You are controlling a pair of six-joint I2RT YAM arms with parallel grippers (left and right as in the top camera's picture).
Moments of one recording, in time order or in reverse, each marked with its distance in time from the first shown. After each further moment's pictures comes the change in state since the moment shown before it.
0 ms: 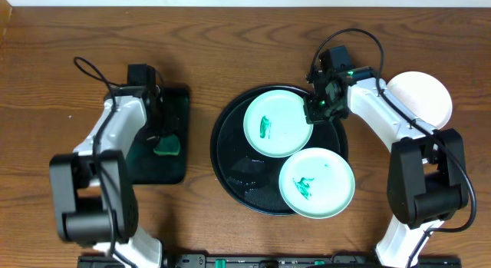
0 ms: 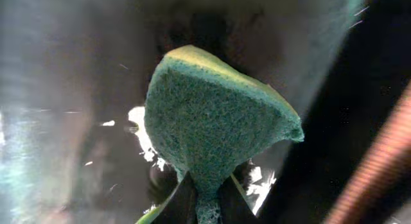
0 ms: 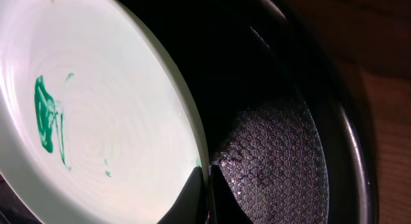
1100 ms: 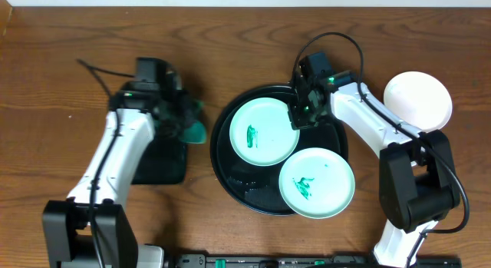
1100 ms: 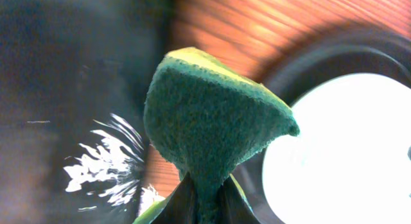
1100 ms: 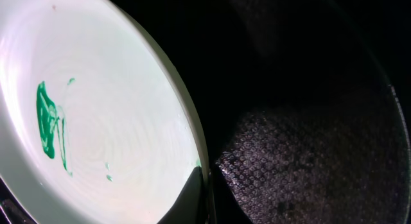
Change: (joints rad) left arm -0.145 -0.195 0.000 -0.008 0.205 -0.095; right arm 0.106 0.000 -0.002 0.016 0.004 0.029
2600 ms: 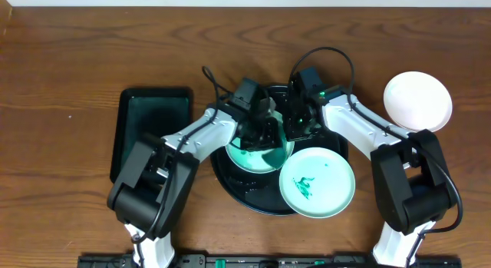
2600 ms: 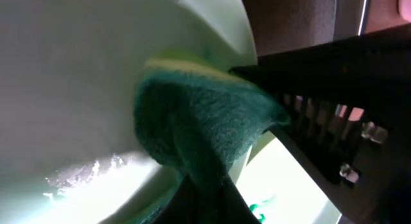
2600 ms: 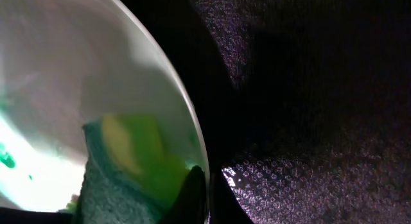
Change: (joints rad) left arm -0.435 0.354 0.012 0.333 0.362 -0.228; right arm 0.046 0.000 -0.117 0.100 0.003 0.071
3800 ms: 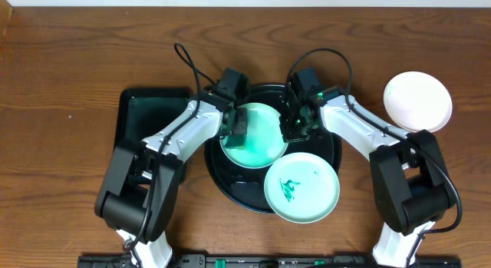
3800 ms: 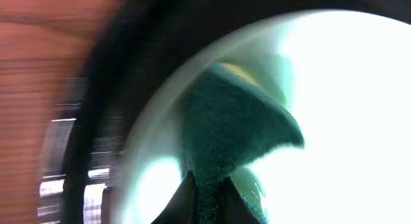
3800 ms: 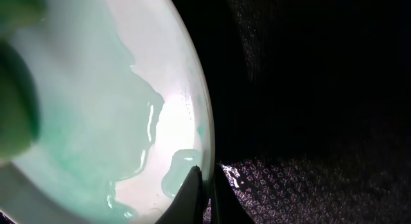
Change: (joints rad) left arm 0.080 -0.046 0.039 -0.162 -0.572 0.208; right arm 0.010 0.000 0.000 -0.003 -0.038 0.008
